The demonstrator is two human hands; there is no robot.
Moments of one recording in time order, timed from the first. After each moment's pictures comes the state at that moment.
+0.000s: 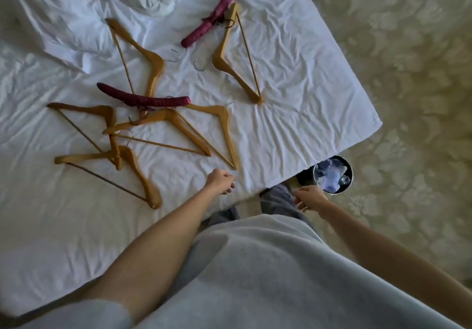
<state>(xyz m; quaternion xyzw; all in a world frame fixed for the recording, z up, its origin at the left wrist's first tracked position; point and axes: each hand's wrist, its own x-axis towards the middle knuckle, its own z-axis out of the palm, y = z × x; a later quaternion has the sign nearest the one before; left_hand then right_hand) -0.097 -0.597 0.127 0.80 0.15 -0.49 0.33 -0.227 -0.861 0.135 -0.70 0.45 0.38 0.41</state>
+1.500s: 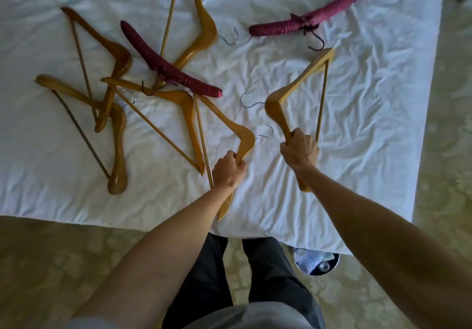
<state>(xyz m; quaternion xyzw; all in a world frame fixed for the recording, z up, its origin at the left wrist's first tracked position) 0.043 -0.682 0.012 0.85 0.30 -0.28 0.33 0.142 -0.851 0.041 -0.95 0.10 0.26 0.13</state>
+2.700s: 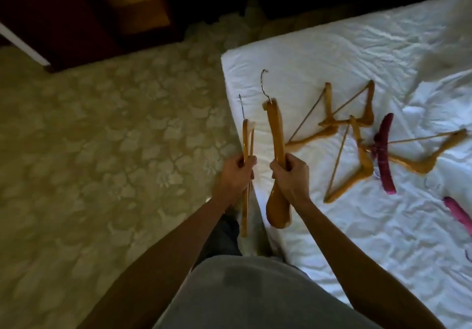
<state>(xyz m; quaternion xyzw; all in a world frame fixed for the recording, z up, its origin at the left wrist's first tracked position) -0.356 -0.574 0.265 0.48 0.66 0.29 0.50 -0.217 -0.606 0.289 -0.75 -0.40 0.37 0.37</state>
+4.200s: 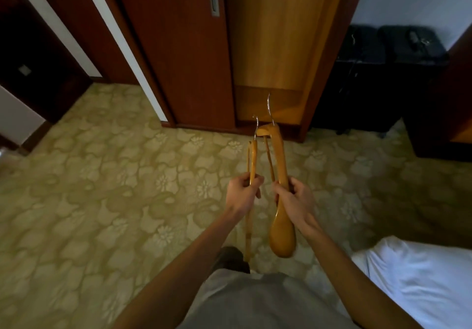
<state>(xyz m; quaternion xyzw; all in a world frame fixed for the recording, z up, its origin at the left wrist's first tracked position) -0.947 0.162 0.325 0.36 0.69 0.44 0.44 -0.801 0.181 0.347 -0.58 -0.52 0.53 0.32</state>
